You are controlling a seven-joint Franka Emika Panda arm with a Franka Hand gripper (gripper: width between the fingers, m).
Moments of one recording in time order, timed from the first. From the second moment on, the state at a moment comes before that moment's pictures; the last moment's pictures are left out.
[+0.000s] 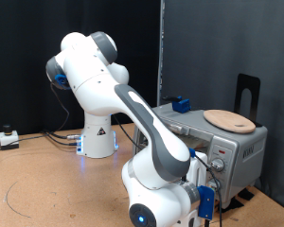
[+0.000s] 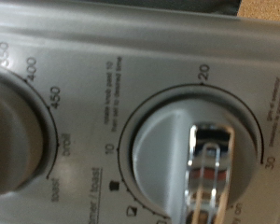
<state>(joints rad) -0.58 1.02 0.66 -1.60 0.63 1.66 -0.06</state>
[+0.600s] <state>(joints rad) -0.58 1.02 0.67 -1.61 0.63 1.68 -0.06</state>
